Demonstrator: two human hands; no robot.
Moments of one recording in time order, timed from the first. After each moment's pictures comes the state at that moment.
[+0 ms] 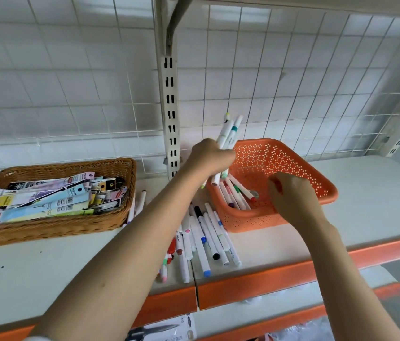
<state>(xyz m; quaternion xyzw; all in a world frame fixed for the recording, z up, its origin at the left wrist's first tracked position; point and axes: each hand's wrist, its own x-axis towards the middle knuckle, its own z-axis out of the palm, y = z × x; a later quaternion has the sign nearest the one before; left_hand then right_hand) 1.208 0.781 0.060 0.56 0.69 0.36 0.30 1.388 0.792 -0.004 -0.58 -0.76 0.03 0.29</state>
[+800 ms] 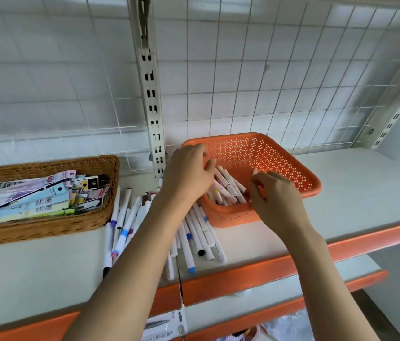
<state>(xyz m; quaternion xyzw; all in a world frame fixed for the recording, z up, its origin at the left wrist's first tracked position) 1.210 0.762 0.030 0.66 0.68 0.32 0.02 1.387 0.768 -0.009 -0.51 -0.78 0.00 0.35</state>
